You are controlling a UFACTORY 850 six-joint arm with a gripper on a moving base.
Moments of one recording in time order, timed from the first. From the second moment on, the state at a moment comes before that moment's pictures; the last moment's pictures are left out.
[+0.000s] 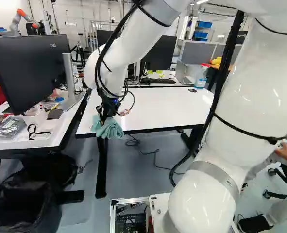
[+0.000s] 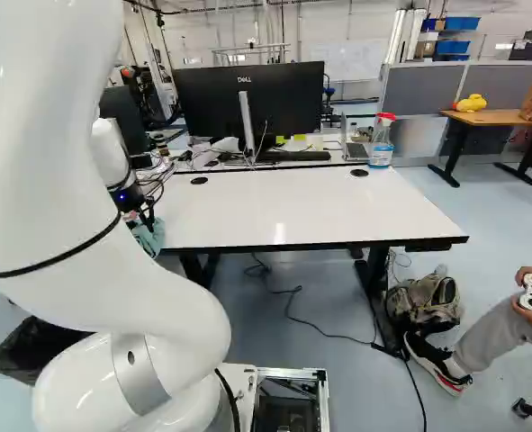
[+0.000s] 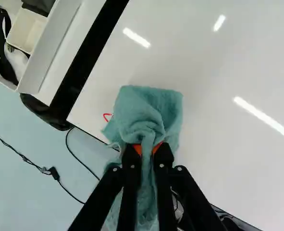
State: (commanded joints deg) arm 36.9 -3.3 -44.8 4.5 -24.1 0.0
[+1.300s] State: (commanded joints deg) arm 42.7 -9.1 -51.2 4.5 -24.1 0.0
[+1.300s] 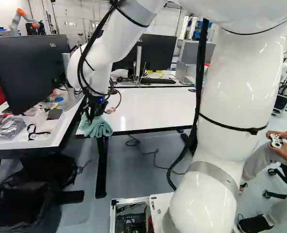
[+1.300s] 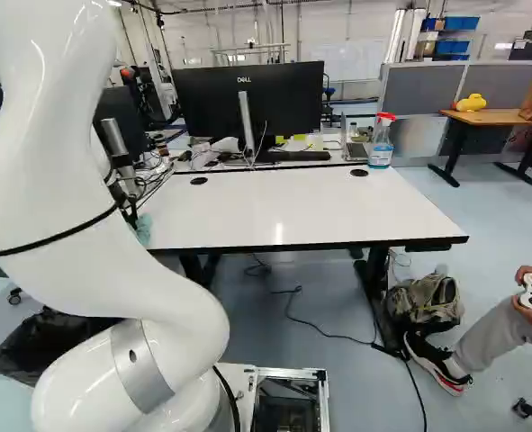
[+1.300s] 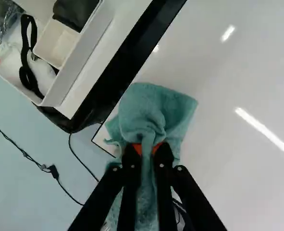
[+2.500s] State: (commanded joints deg) arm 33.0 -1.5 -42.8 4.5 -24.1 0.0
